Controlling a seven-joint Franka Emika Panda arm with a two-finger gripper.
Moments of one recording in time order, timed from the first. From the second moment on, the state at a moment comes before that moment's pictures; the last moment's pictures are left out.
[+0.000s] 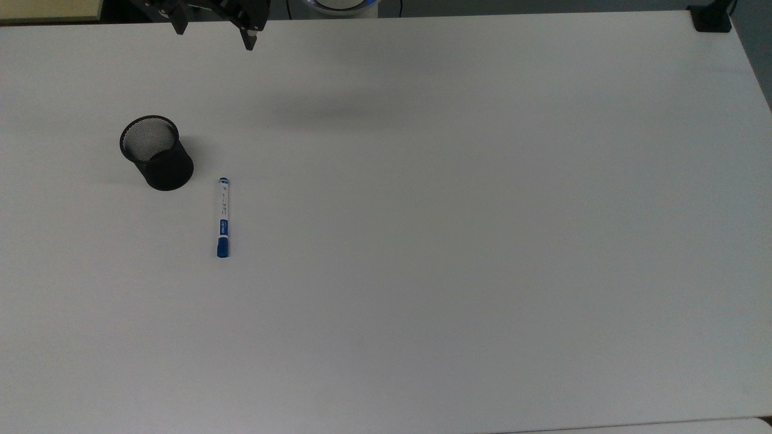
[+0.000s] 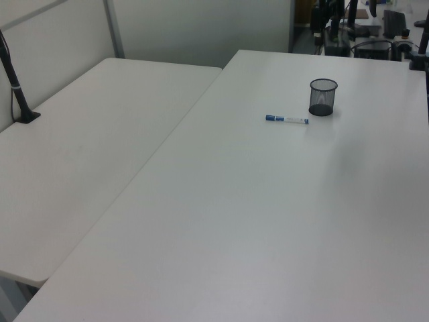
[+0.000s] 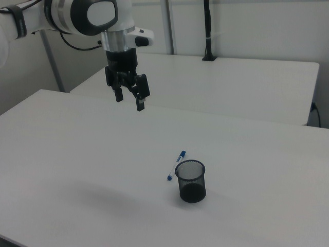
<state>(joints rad) -0.14 0.09 -0.03 -1.51 -0.01 1.57 0.06</state>
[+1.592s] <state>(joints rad) -0.10 0.26 -0.04 -1.53 -0.01 1.90 0.06</state>
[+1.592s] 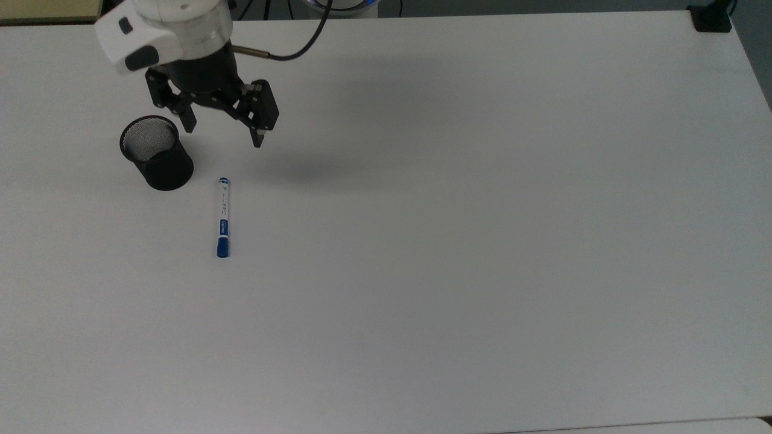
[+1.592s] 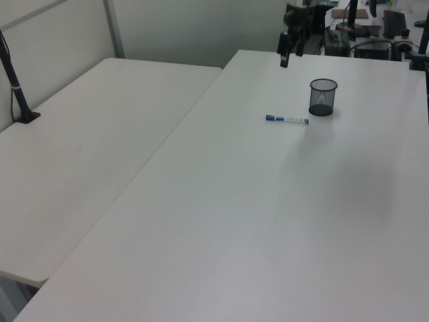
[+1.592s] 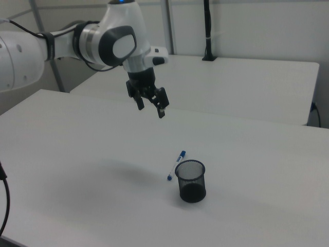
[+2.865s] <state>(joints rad) -0.11 0.64 -0.05 -1.50 -0.13 2.25 -0.01</state>
